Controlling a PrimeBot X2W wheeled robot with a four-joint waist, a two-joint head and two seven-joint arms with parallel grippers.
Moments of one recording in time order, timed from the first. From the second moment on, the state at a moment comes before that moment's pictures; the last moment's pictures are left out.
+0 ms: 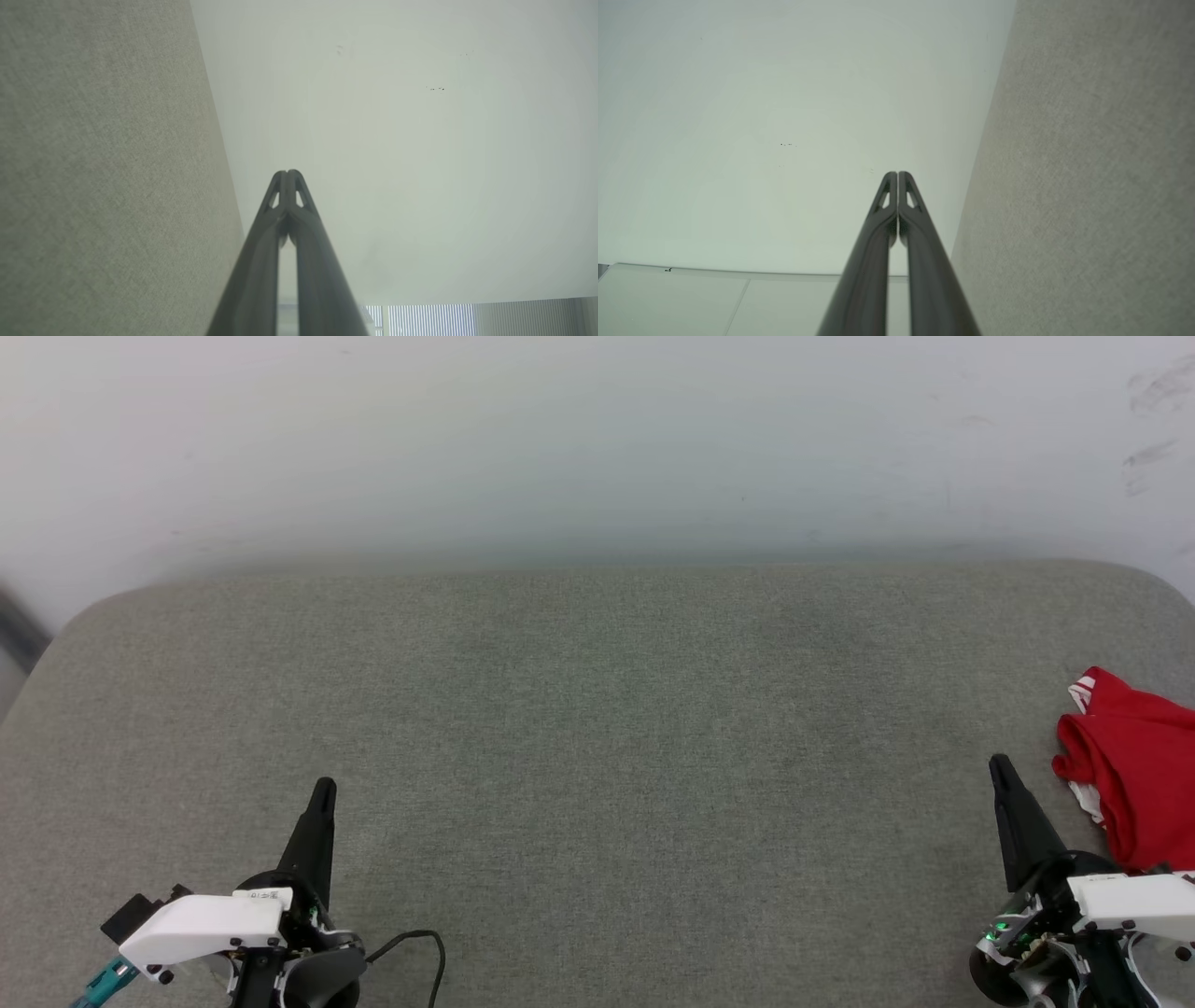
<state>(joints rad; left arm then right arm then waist) -0.10 0.05 0.11 0.24 -1.60 -0.13 0.11 -0.10 -0.07 -0.08 0.24 1.62 0.13 0.09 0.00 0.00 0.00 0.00</state>
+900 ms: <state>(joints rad) -0.11 0.05 0.12 0.25 -1.61 -0.13 0.12 -0.10 -0.07 -0.09 0.25 1.63 0.13 0.10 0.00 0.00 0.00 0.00</state>
